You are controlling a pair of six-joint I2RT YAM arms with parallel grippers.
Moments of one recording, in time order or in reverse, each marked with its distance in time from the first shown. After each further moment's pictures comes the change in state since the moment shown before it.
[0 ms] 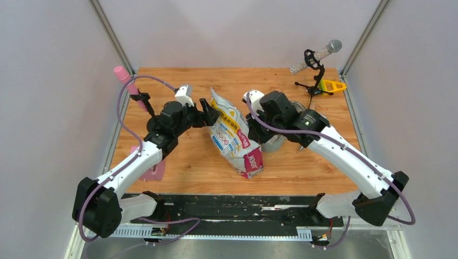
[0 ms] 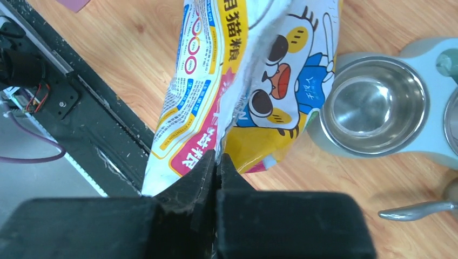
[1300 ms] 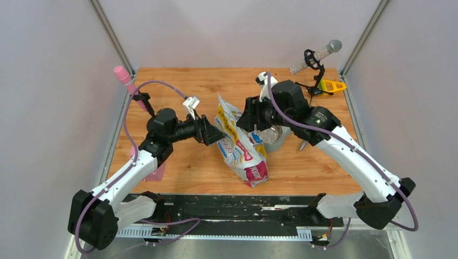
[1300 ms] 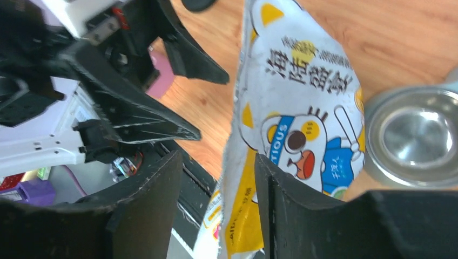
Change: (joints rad) left arm 0.032 -0.112 -0.103 0.039 0.555 -0.002; right arm -0.044 -0.096 -0.013 0.230 -0.064 0.280
